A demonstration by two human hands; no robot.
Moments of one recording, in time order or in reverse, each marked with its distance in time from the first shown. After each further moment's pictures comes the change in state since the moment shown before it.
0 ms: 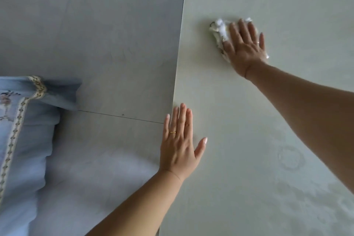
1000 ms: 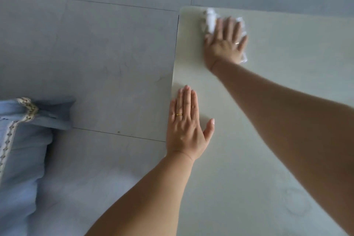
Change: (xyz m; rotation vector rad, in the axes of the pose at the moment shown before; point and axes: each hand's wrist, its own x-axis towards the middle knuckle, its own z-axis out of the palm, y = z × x) left_hand 0.130 0.009 0.002 -0.012 0.050 -0.081; right_hand 0.090 -0.064 -0.005 0.059 0.046 0.217
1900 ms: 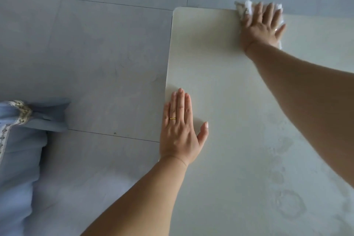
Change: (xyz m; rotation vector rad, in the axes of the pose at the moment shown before) left_hand 0.000 -0.001 0.000 0.025 -0.032 0.002; right_hand 0.058 0.081 -0.036 0.094 0.037 0.239
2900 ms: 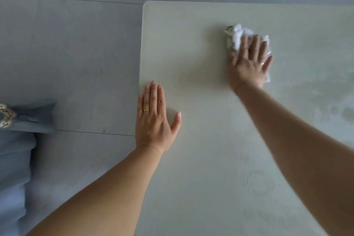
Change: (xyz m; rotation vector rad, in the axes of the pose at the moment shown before) left_hand 0.002 0.001 -0.001 0.065 0.017 0.009; right_hand -0.088 0.094 0.010 -0.032 0.066 -0.051
